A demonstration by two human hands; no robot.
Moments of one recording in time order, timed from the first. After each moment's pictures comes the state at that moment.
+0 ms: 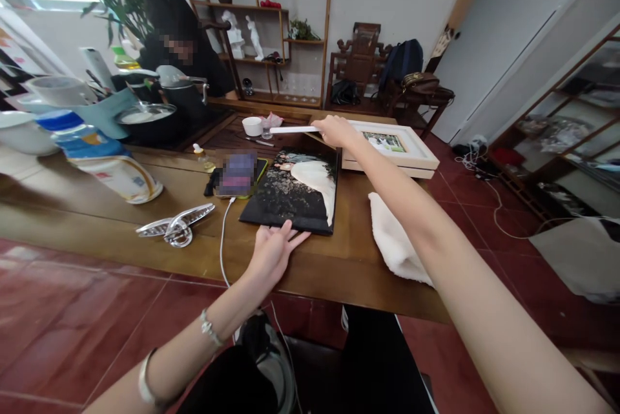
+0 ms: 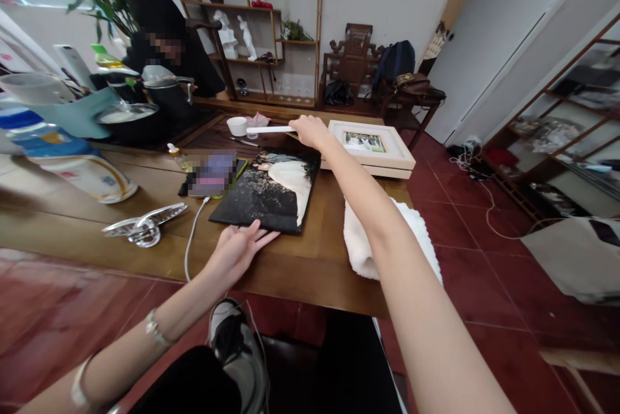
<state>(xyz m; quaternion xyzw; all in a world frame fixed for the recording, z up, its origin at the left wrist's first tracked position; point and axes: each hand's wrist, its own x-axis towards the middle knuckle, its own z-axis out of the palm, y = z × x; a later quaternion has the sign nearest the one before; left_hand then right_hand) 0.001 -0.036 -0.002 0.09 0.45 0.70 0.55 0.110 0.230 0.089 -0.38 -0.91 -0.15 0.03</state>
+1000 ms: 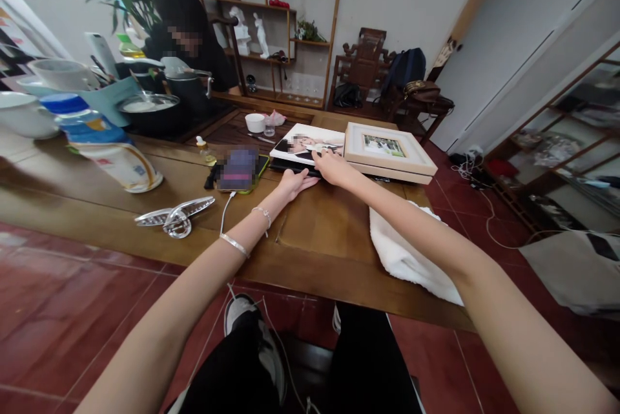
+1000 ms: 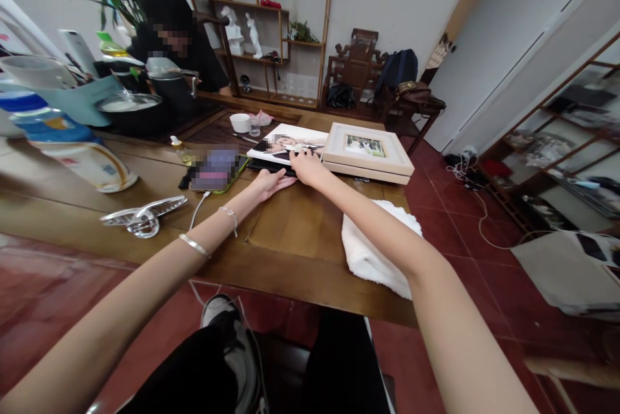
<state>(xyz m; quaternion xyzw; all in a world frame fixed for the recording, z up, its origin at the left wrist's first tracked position) -0.013 0.126 -0.016 0.14 0.47 0.61 0.63 0.106 0.154 0.039 -0.41 -0.90 -0.13 -0.01</state>
